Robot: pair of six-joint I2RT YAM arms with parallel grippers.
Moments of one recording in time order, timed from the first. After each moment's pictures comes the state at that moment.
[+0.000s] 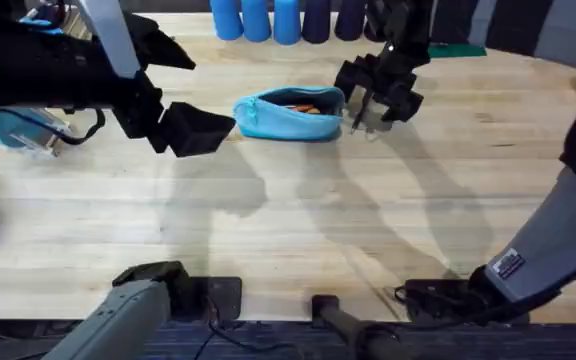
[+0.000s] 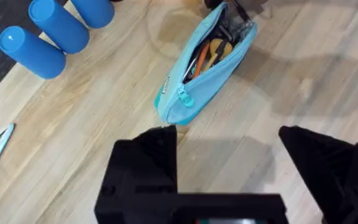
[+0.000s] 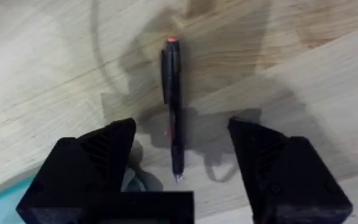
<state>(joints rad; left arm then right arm) 0.15 1.07 1.19 -1.13 0.66 0.93 0.32 2.00 1.47 -0.84 0.08 0.86</state>
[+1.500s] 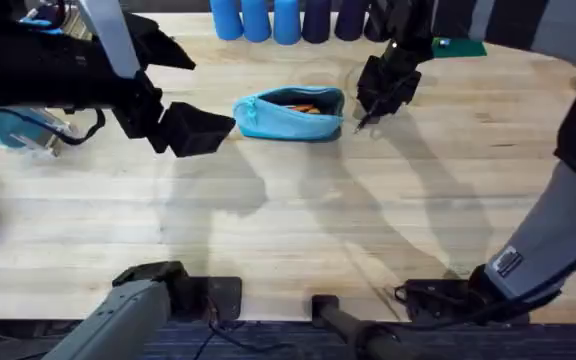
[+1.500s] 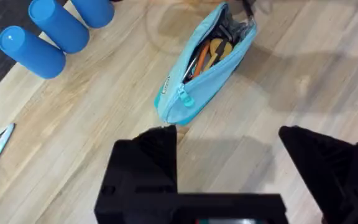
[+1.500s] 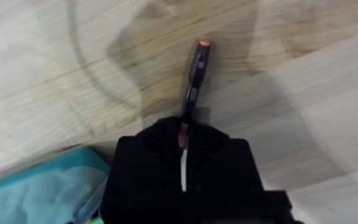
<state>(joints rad) 0.15 1.07 1.19 -1.13 0.66 0.93 0.31 2.04 1.51 -0.90 0.09 0.76</state>
